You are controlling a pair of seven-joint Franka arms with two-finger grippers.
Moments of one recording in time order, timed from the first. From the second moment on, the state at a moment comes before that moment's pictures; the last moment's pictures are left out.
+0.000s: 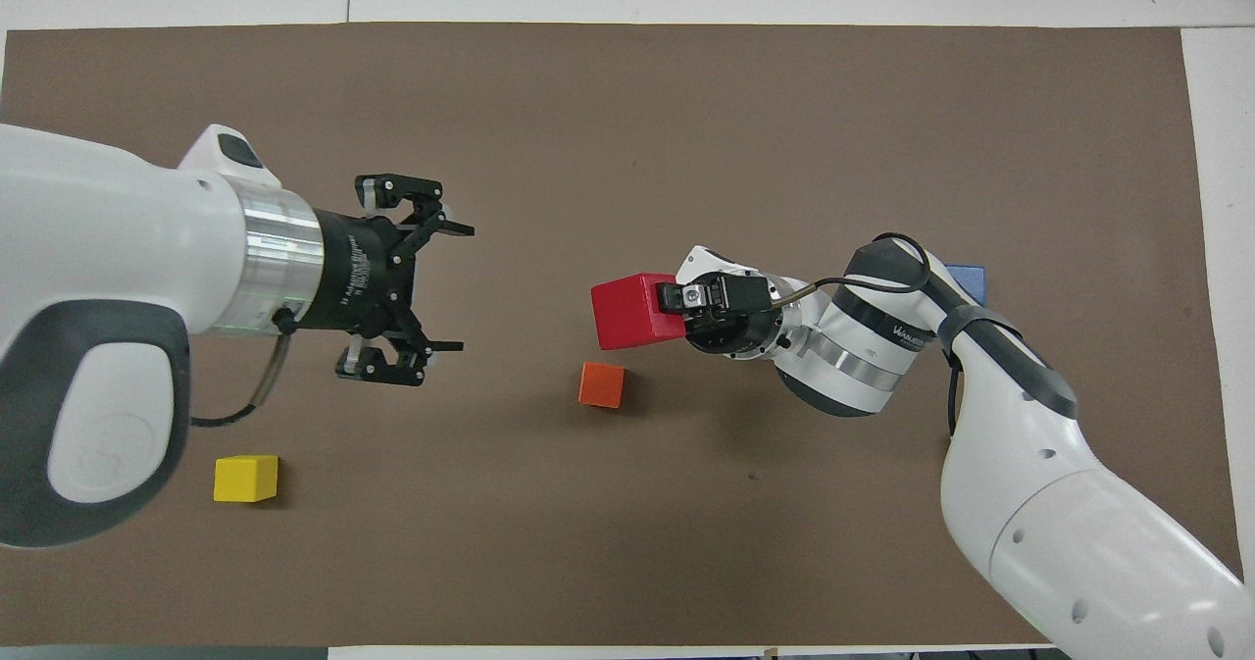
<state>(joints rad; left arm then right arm) -0.03 -0.08 -0.30 -1.81 -0.46 1.88 -1.57 0.24 0.51 0.12 -2.04 2.31 1.02 -0.83</state>
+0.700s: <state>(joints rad) 0.23 -0.04 -0.29 -1.79 -0.04 1.83 -0.56 0.13 0.27 0.12 -2.02 1.96 1.50 -0.65</state>
